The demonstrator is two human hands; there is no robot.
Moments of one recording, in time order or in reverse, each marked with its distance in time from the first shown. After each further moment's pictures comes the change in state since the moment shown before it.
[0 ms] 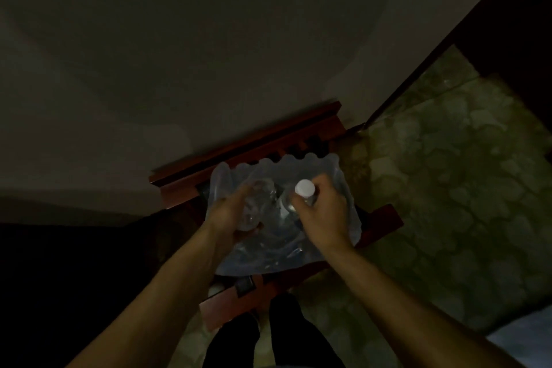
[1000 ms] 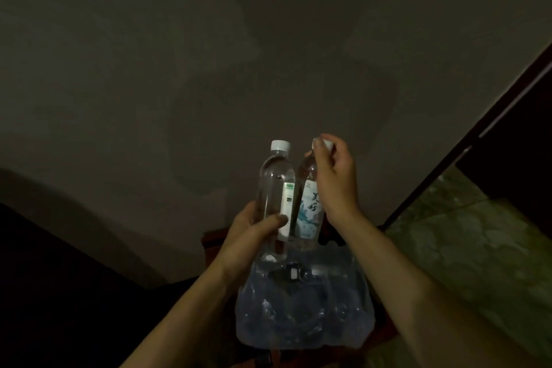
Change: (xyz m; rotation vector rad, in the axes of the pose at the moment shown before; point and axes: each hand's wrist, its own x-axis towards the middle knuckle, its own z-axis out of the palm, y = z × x) left_hand -0.170 0.067 -0.037 0.079 -0.265 0.657; right_hand 0.007 -0.225 -0.053 0.531 0.024 -0.394
